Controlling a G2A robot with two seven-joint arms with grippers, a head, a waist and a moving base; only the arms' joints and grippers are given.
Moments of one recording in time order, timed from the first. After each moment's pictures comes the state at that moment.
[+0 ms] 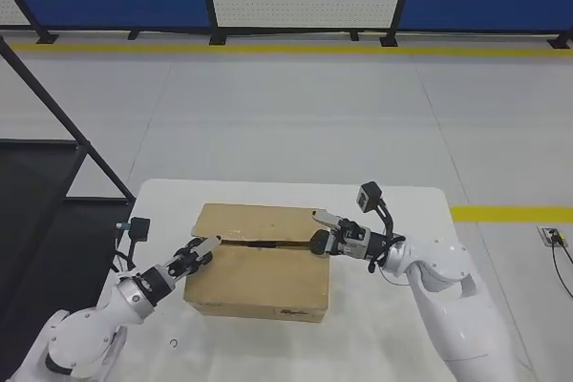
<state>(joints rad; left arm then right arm) 1.22 -0.94 -1.47 -1.82 -0.11 -0.10 -0.56 -0.78 -1.35 1.32 -1.36 0.24 0.05 1.03</state>
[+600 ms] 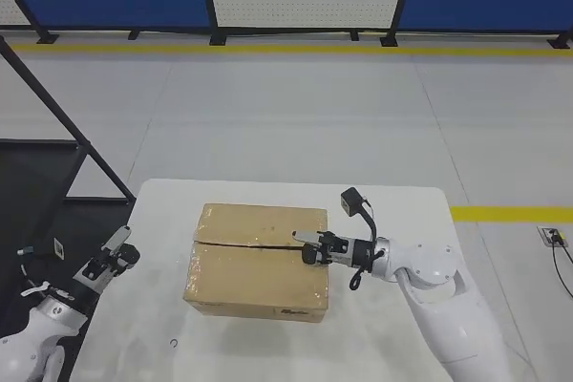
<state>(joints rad) 1.42 -0.93 -1.79 -1.73 -0.27 -0.14 -0.50 -0.76 -1.34 1.23 -1.37 0.10 -0.02 1.04</state>
